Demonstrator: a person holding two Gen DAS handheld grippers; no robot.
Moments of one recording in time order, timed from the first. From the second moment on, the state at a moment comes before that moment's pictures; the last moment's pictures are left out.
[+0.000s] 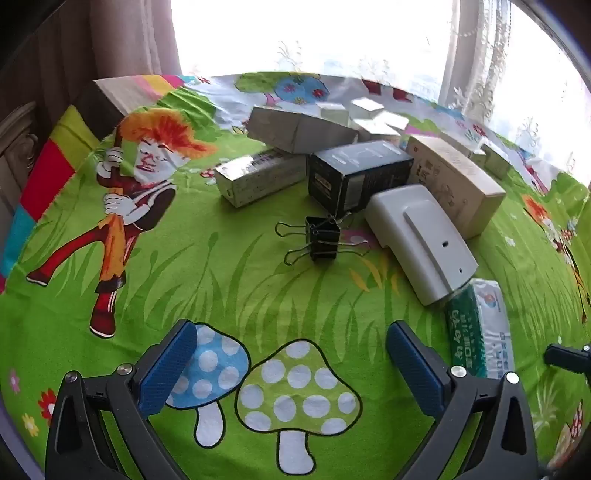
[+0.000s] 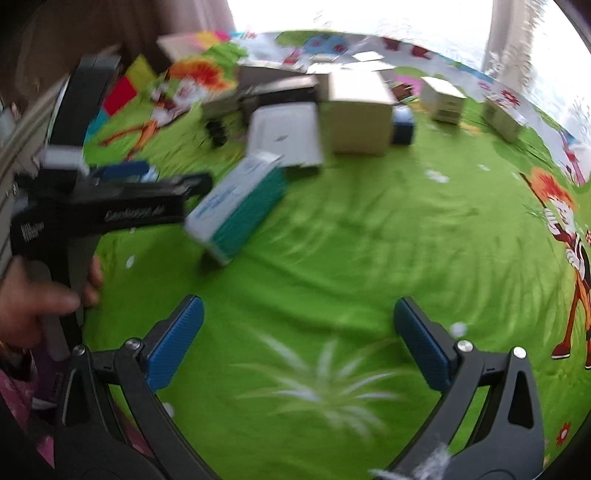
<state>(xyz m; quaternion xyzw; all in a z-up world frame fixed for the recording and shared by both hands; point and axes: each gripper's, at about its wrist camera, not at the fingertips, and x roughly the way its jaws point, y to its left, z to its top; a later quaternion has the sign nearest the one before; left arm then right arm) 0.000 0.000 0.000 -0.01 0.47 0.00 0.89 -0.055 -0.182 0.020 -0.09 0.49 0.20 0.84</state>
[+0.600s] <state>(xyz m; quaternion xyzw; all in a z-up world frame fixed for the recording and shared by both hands) 0.013 0.019 -0.005 -0.05 0.51 0.10 0.85 -0.006 -0.154 0.024 -0.11 0.47 0.16 0.86</state>
